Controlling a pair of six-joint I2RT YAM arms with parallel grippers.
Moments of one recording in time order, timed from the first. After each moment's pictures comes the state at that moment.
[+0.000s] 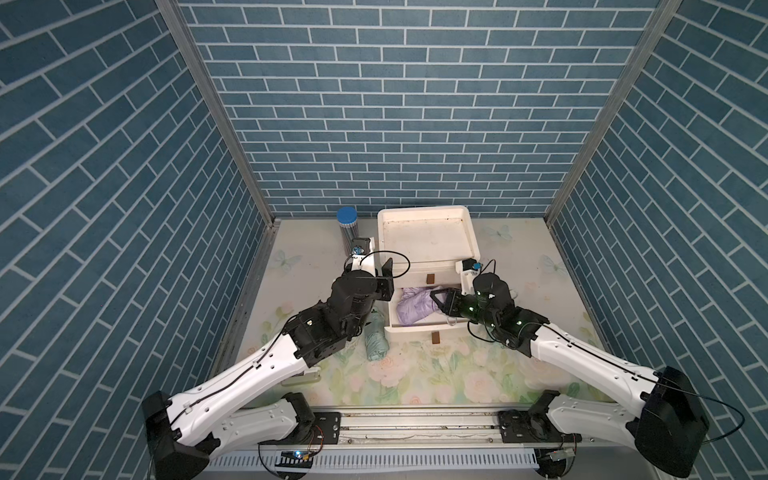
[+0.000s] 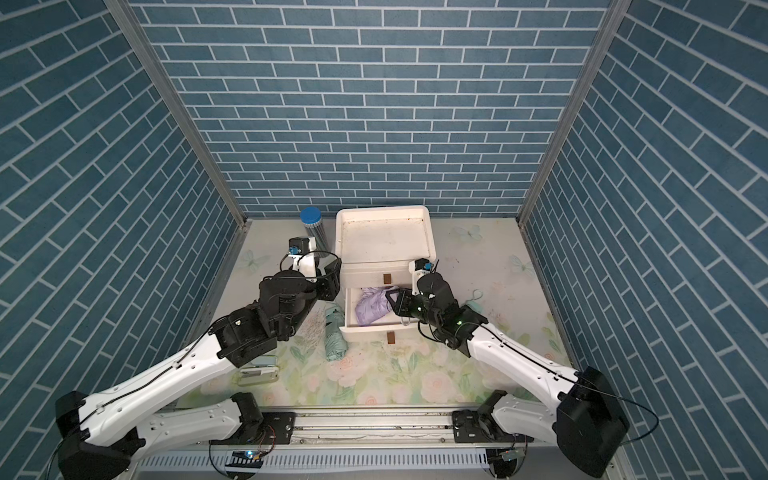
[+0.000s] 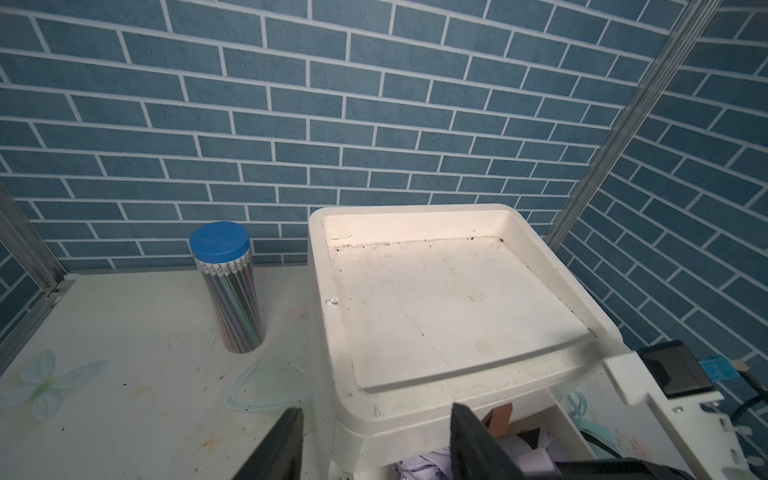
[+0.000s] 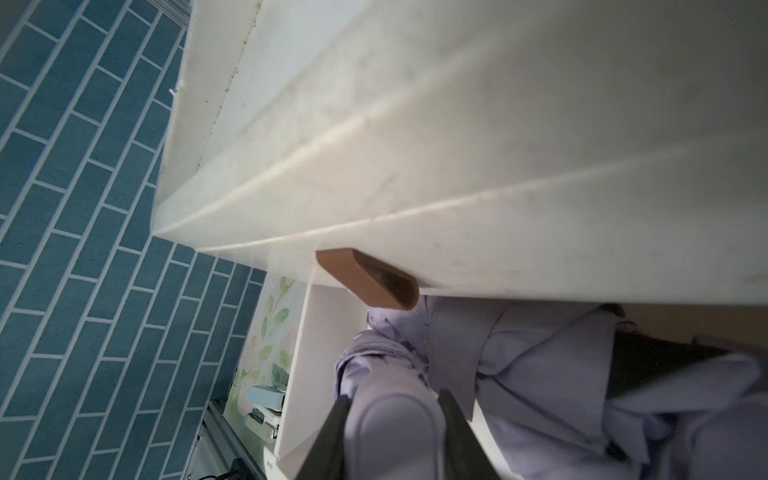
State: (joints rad) left arm -0.92 1.04 1.01 -0.25 -0.62 -0.35; right arm 0.75 1.17 0.75 -0.07 -0.13 0.77
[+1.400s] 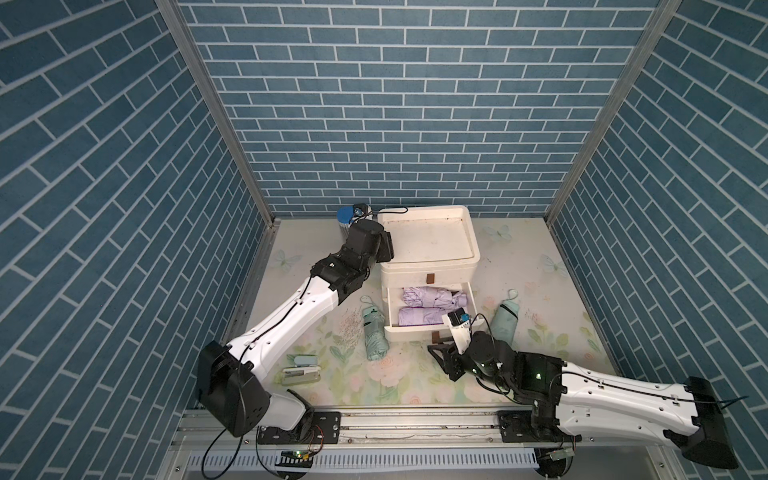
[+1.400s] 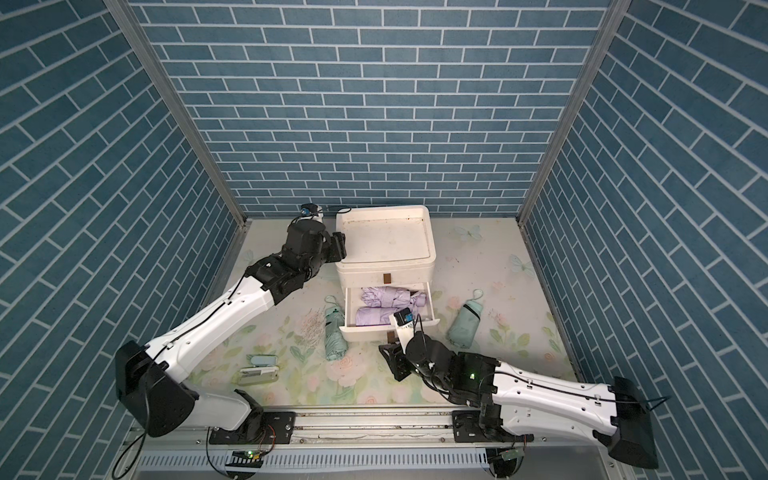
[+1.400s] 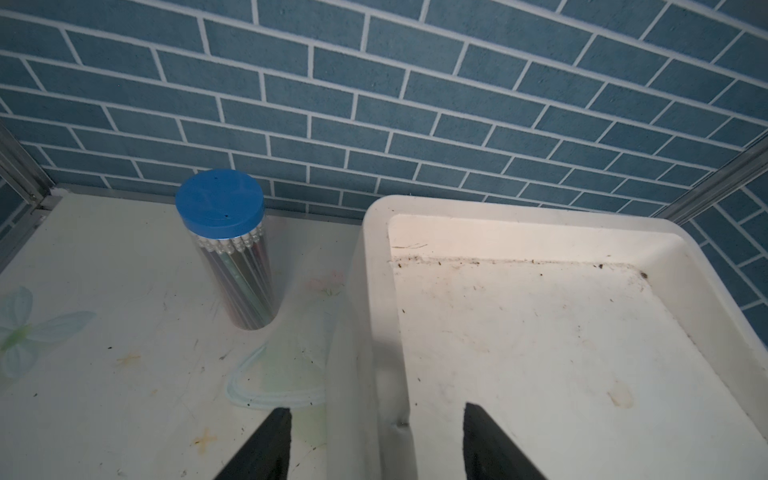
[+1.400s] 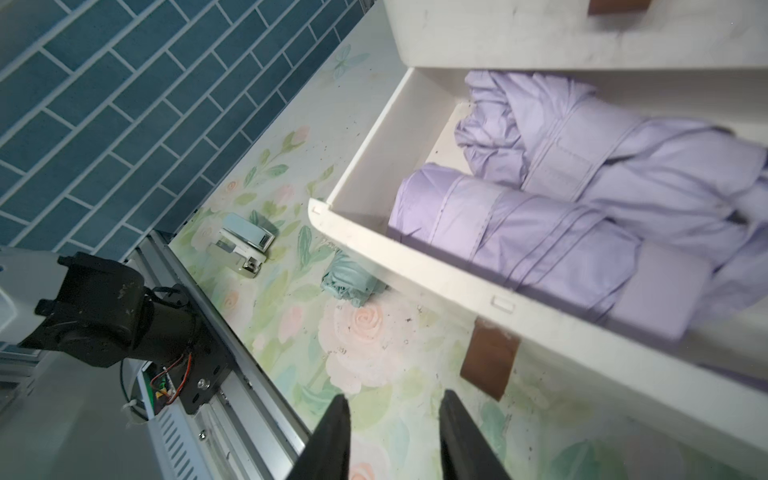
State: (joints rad) left arm -0.60 1.45 1.32 -0.37 -0.37 -0.47; right arm 1.31 0.86 0.53 -0.23 0.26 0.62
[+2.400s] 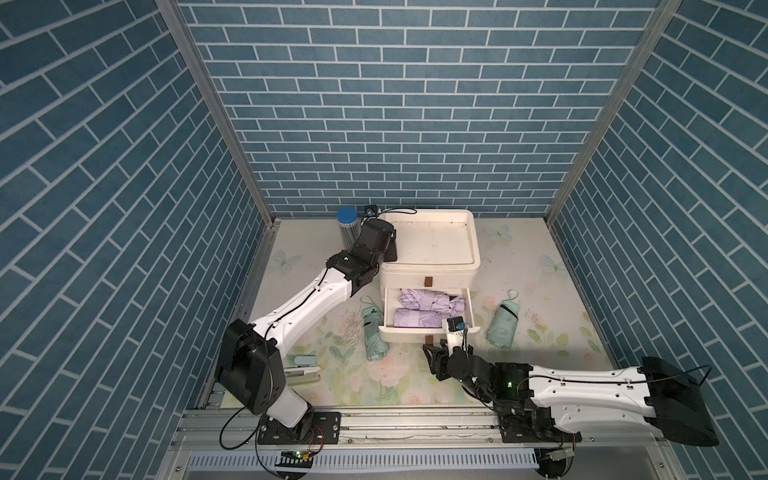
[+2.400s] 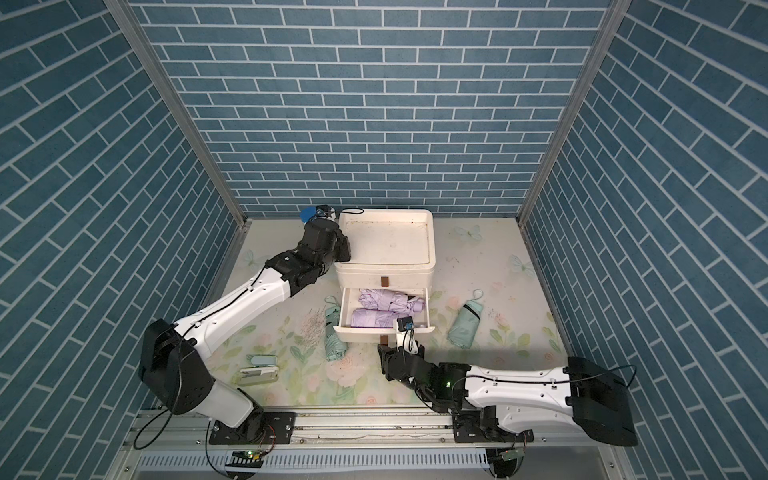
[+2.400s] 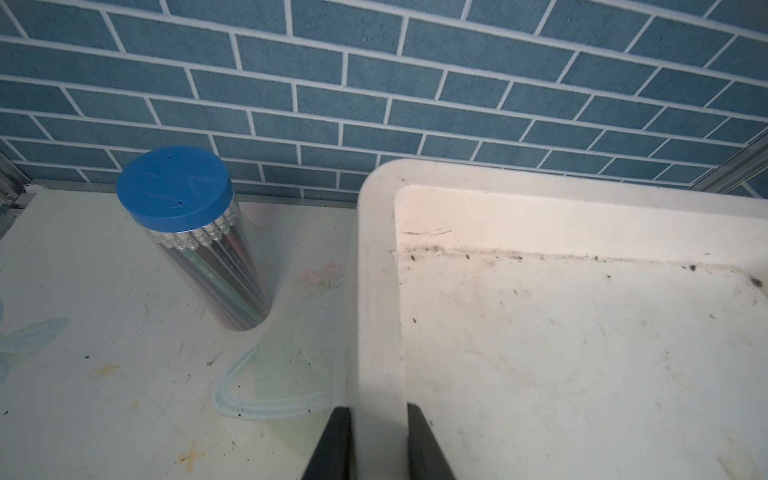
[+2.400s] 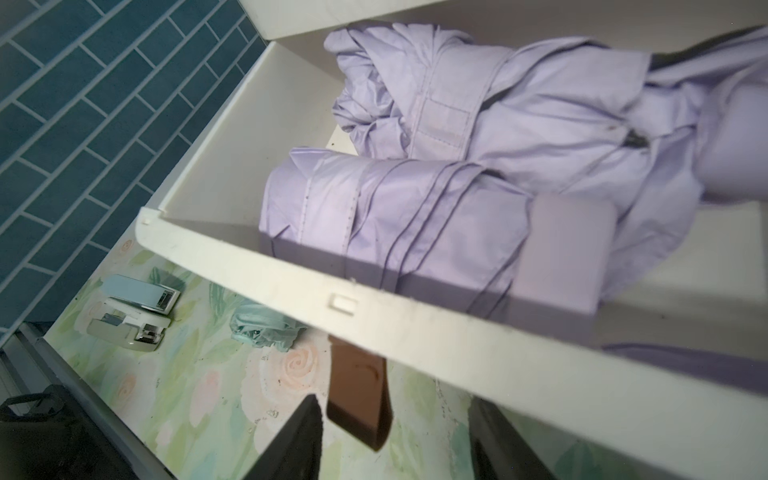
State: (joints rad) left arm -0.60 1.55 1.34 -0.33 -0.35 -0.44; right arm 1.37 1.10 0.47 -0.01 0.55 0.79
